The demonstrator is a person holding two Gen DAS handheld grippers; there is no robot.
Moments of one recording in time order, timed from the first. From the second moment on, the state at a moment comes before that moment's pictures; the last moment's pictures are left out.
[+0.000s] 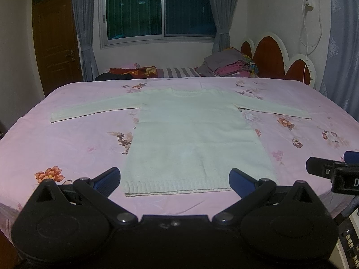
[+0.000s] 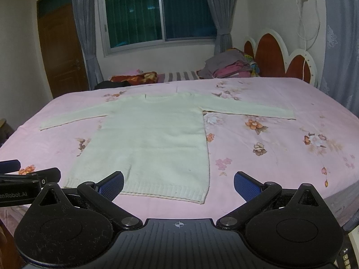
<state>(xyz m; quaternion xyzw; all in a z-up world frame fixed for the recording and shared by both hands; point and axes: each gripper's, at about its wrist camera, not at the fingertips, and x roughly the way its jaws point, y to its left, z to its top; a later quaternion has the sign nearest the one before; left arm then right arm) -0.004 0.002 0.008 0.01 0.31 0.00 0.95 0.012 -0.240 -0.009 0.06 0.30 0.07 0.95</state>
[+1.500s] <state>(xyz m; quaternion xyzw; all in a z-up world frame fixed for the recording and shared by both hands) 0.195 0.067 -0.004 -0.02 0.29 -0.08 0.95 0.206 -0.244 -0.005 0.10 0.29 -0.03 0.95</state>
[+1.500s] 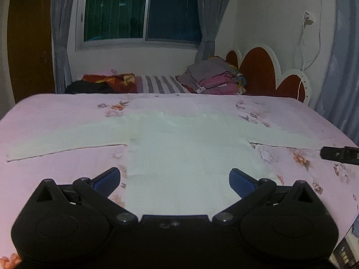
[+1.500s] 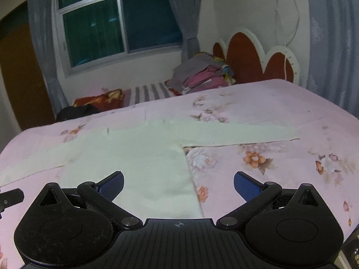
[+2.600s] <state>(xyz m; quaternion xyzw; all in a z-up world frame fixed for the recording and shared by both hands) 0.396 -0.078 -0.054 0.03 0.39 -0.02 0.92 0.381 -0.600 -0.160 0.39 0.30 -0.20 0.85</state>
